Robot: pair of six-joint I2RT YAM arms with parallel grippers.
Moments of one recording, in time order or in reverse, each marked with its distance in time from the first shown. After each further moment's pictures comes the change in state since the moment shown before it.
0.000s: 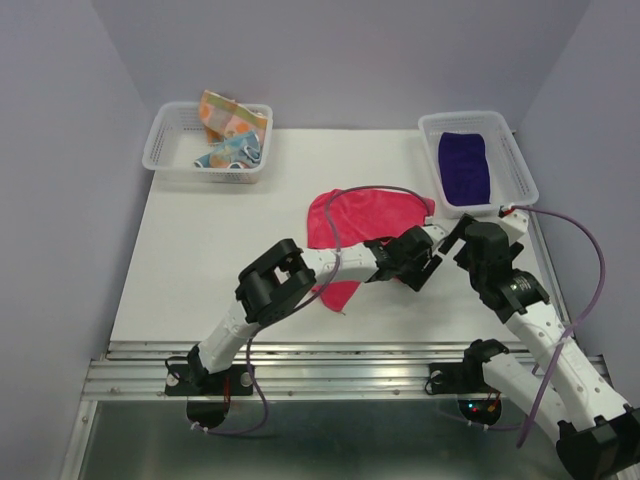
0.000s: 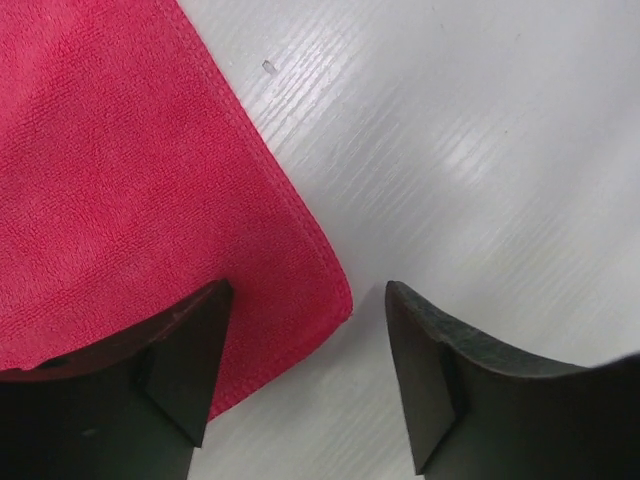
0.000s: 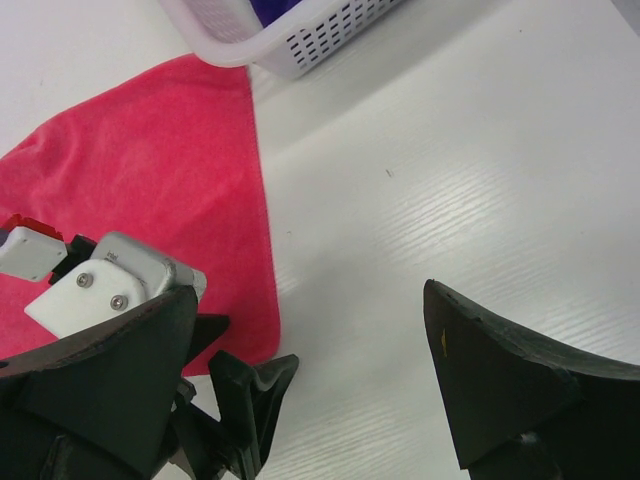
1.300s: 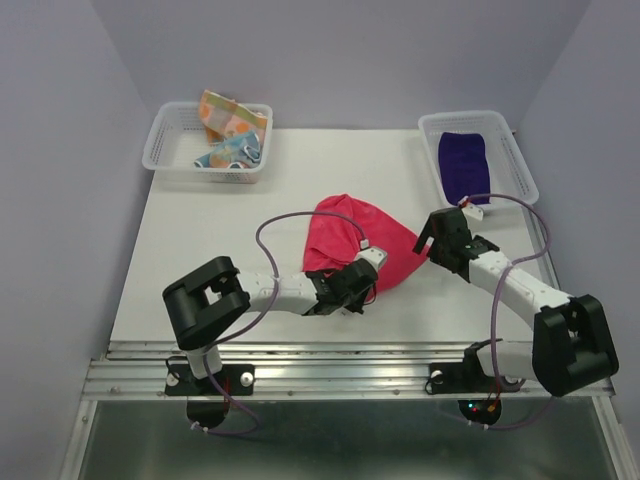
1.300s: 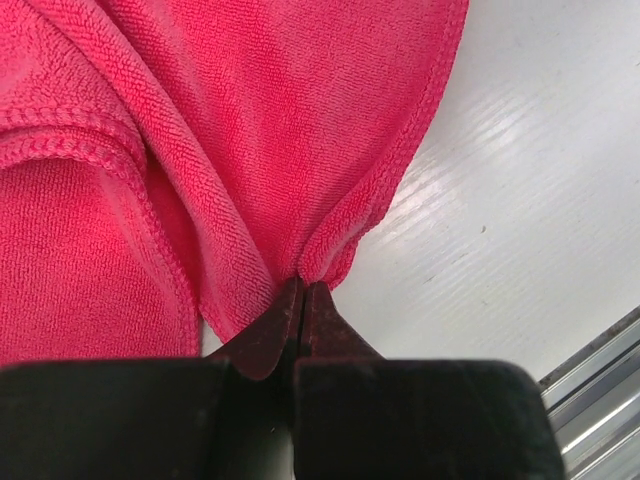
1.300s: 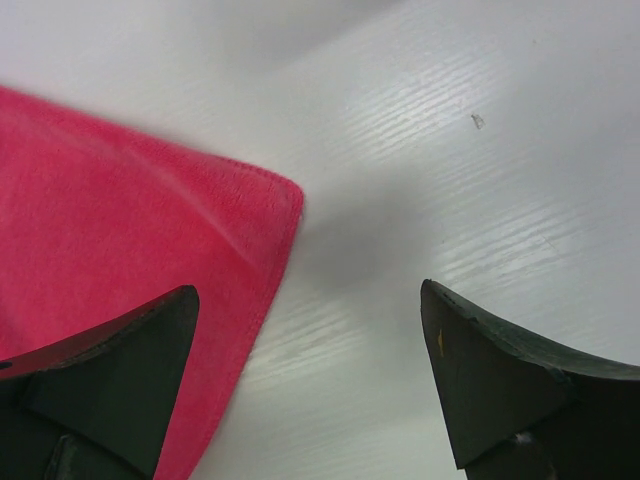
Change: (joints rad) left arm -0.031 -0.477 -0.699 0.146 -0.168 -0.220; right arm -0.022 0.501 0.000 0.218 -0.140 0.011
